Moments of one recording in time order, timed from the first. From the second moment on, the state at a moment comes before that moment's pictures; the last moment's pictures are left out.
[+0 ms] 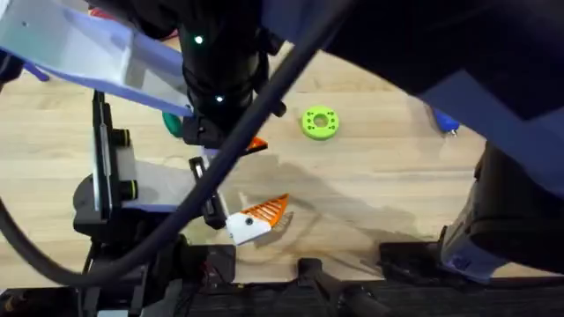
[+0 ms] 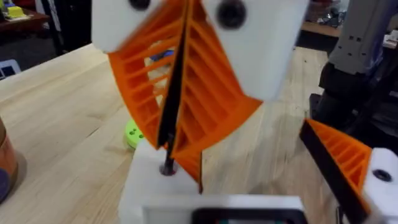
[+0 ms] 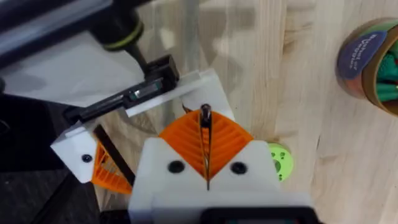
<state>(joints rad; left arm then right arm) 0.02 0.01 0.01 -0.14 1.22 0.05 1.09 2.02 2.26 -1.54 -0.04 -0.46</state>
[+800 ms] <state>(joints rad) 0.02 0.01 0.01 -0.14 1.22 0.04 1.09 2.04 2.26 -1.54 -0.05 -0.46</state>
